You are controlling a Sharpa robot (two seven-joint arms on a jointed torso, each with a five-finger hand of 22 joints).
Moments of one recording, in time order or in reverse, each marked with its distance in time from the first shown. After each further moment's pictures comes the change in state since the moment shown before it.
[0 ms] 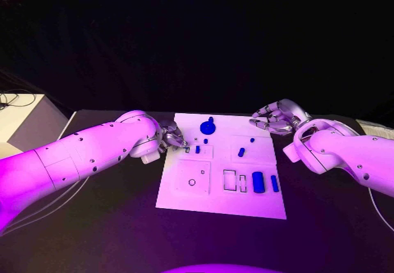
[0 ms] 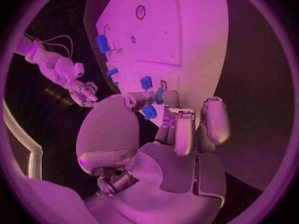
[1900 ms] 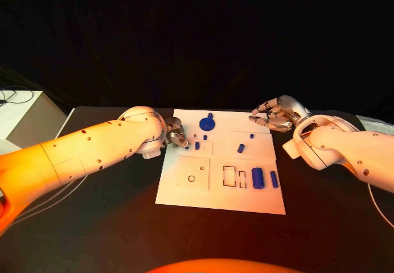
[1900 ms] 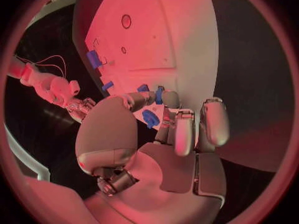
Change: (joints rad) left arm 0.010 0.034 -0.016 -0.004 -0.160 0.071 -0.007; left_hand -0.030 -0.006 0.040 -0.034 0.009 0.001 -0.008 0.026 -0.009 0.012 -0.005 0.015 0.012 -0.004 -0.003 0.008 0.000 0.000 0.014 -0.007 0.008 0.017; right arm -0.001 -0.003 0.000 0.003 0.000 0.008 -0.002; right_hand 0.000 0.000 0.000 0.000 0.000 0.000 0.000 0.000 0.000 0.000 0.000 0.000 0.000 0.000 0.000 0.000 -0.001 0.000 0.000 0.000 0.000 -0.001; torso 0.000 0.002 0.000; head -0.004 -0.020
